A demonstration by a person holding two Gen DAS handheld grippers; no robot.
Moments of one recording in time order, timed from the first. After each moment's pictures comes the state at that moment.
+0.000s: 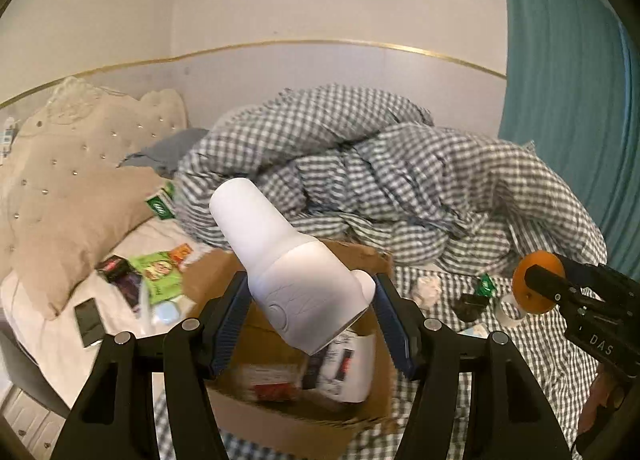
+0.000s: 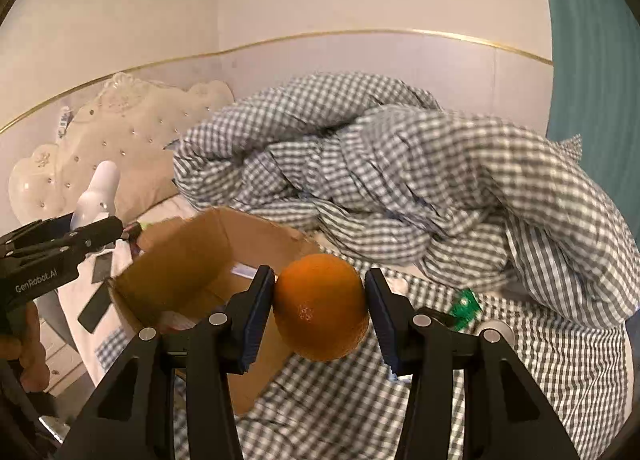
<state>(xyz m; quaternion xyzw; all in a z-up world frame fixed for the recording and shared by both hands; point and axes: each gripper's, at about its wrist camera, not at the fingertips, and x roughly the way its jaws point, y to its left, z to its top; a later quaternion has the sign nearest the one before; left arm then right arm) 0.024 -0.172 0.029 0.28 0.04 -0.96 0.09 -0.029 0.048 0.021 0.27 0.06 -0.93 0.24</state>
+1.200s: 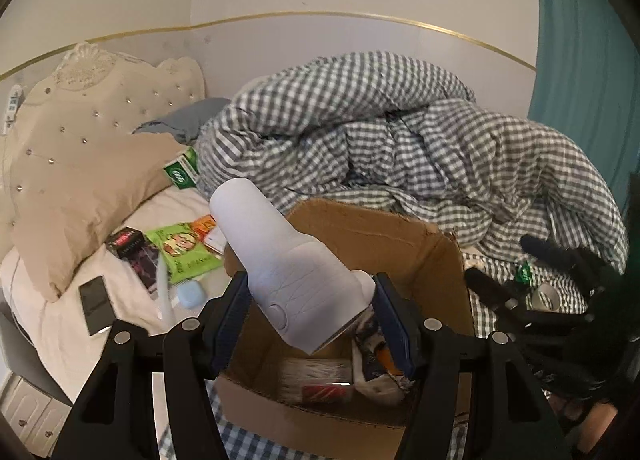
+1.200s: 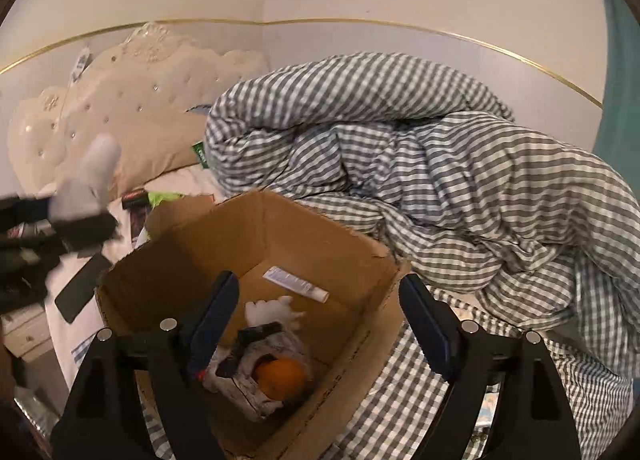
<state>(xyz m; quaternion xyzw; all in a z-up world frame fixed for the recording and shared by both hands) -0.003 -0.236 -0.024 0.32 0.06 -0.94 0.10 -0.066 -0.073 -0.040 0.27 0.13 -0.92 0.26</state>
